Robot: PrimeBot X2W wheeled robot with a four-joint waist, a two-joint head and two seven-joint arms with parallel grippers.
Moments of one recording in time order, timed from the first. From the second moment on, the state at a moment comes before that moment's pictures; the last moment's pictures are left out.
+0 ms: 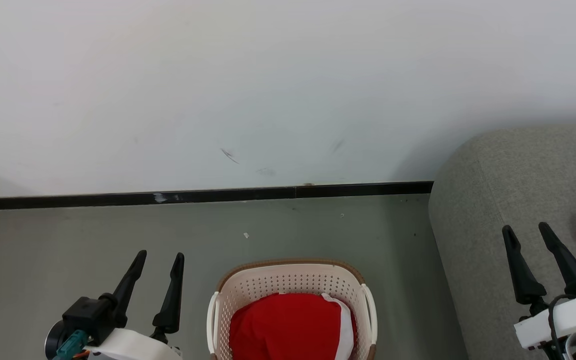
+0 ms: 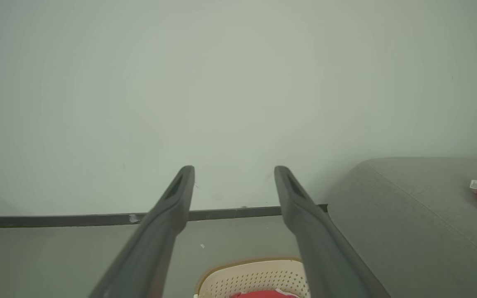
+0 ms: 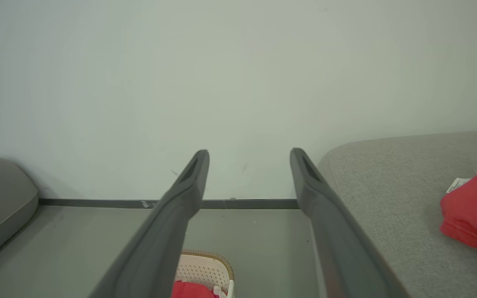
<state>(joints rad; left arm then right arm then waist) -0.07 0.12 -0.22 0.16 -0.44 -0.02 -0.25 0.00 -0.22 -0.02 0.08 0.32 0.12 -0.25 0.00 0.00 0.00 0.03</state>
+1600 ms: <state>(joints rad) -0.22 0.11 -0.24 0.24 -0.39 -0.08 -0.25 -0.10 -0.20 -0.04 -0.03 0.34 0.12 -0.25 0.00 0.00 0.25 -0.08</state>
